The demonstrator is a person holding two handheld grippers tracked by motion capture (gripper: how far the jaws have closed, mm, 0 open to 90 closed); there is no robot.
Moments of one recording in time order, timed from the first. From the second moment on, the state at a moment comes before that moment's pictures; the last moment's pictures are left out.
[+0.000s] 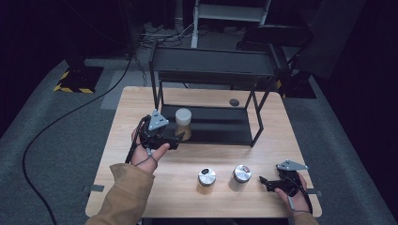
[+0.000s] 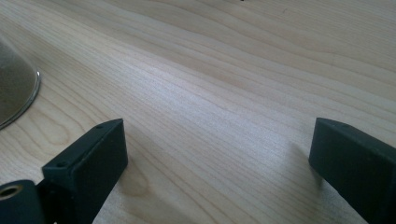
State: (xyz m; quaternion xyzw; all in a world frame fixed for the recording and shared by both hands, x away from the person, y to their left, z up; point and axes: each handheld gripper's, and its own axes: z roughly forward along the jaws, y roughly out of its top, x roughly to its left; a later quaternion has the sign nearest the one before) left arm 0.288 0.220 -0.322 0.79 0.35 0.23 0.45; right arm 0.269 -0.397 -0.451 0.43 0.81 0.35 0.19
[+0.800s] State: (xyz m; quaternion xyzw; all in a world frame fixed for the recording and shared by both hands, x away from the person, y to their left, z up) left arm 0.245 0.247 -0.352 0.79 0.37 0.22 0.44; right arm 0.270 -0.396 -0.451 0.43 0.81 0.35 0.19
